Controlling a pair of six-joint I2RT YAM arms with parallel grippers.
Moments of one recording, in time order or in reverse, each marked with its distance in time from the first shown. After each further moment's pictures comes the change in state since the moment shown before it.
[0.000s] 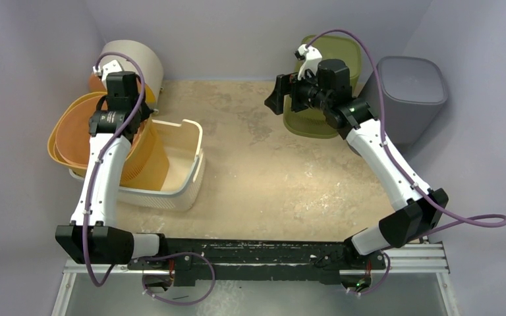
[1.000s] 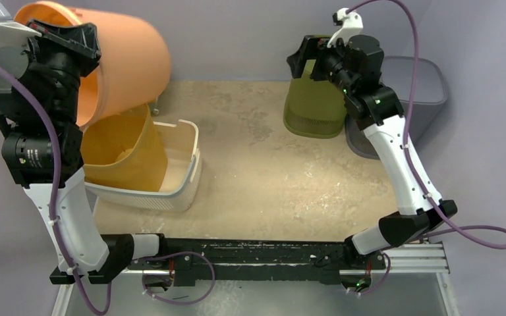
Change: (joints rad) left arm 0.021 0.003 0.845 -0.104 0.171 -0.165; right arm -0.054 0.006 0.259 -0.009 0.224 0.030
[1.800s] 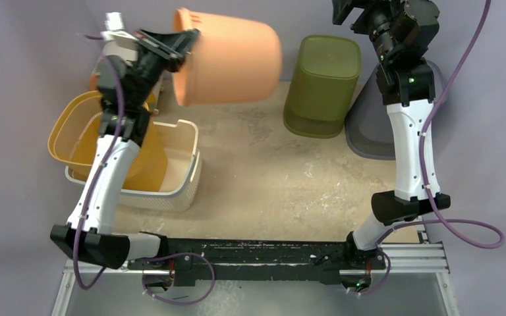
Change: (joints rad) left arm -0.157 -0.019 -0.734 0.977 0.491 -0.686; right arm -0.222 0.153 0.423 0.056 0.031 0.027
